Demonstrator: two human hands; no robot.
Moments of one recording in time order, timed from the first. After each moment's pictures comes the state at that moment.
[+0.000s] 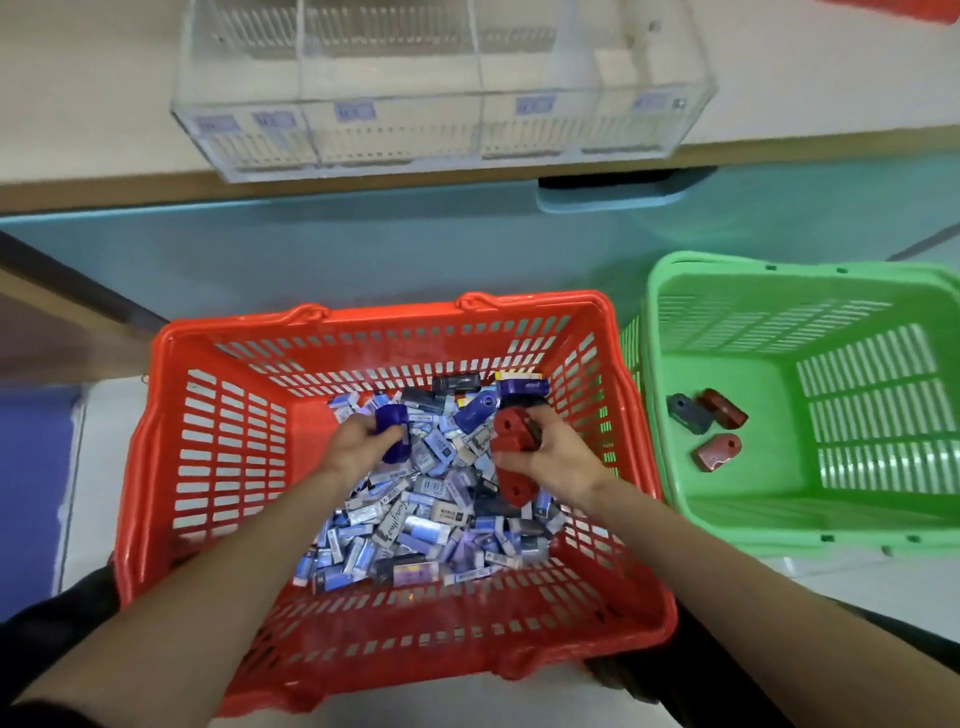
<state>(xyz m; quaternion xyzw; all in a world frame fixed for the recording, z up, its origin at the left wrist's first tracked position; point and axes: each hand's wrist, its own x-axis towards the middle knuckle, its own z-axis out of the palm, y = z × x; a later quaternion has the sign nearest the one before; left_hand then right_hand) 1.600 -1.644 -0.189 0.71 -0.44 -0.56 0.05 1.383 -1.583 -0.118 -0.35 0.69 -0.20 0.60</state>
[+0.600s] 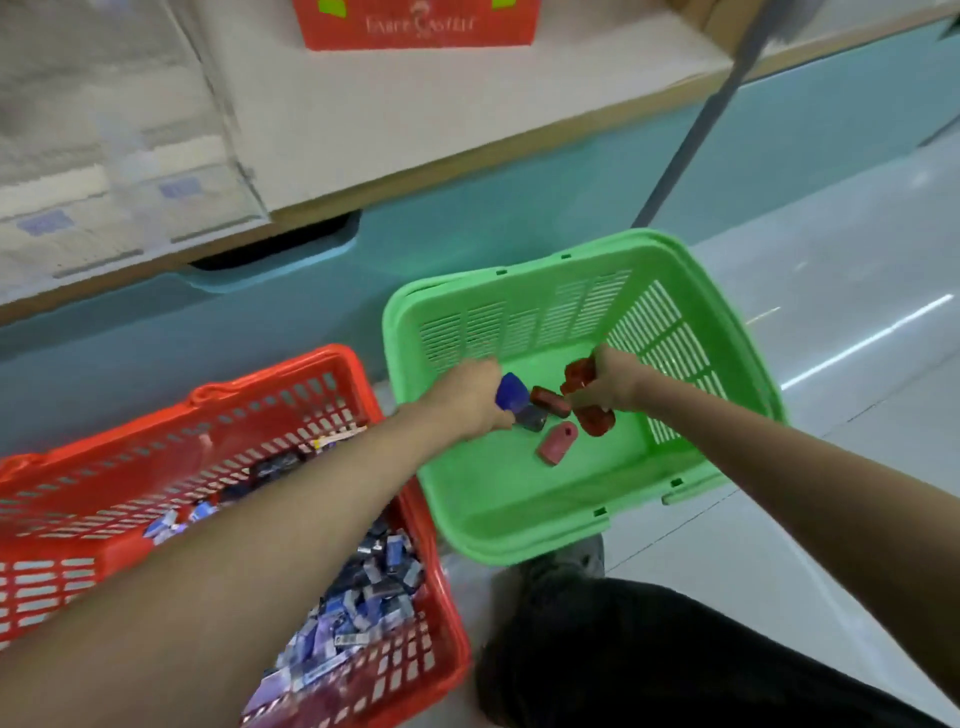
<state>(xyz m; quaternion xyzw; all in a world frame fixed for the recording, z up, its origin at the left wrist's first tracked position) 1.269 -1.633 -0.092 0.38 -0.85 -0.34 -0.12 1.093 -1.552 -0.101 -0.36 0.84 -0.01 0.40</state>
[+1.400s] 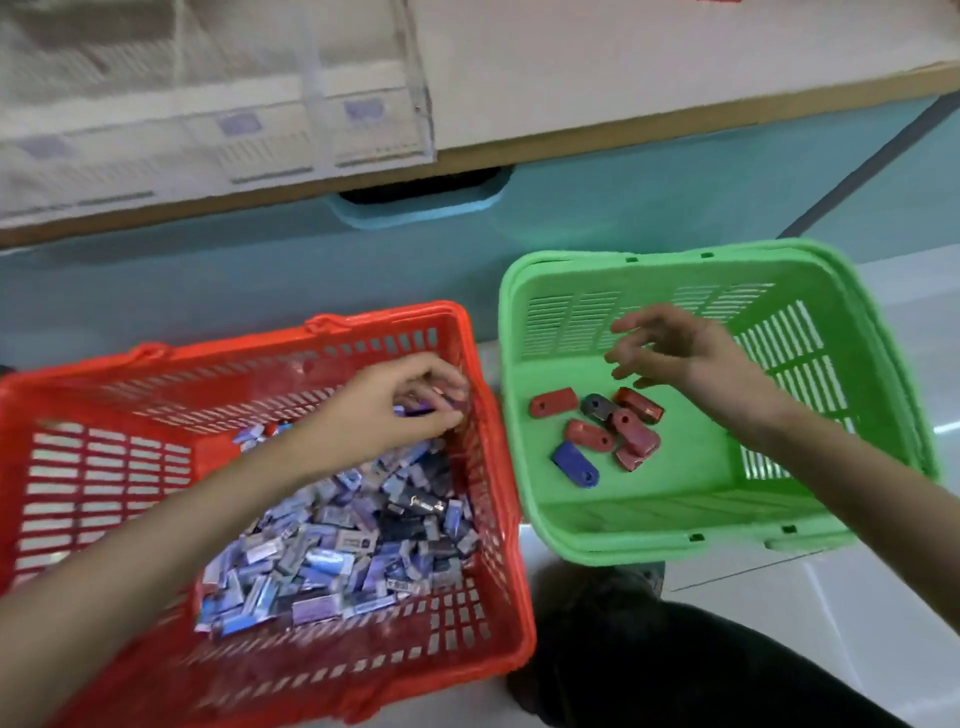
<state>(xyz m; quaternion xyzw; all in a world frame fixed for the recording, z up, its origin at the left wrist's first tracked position) 1.440 -1.642 -0.061 0.37 -0.71 -0.59 0.10 1.159 -1.569 -0.033 -0.43 0.68 -0.31 0.50</state>
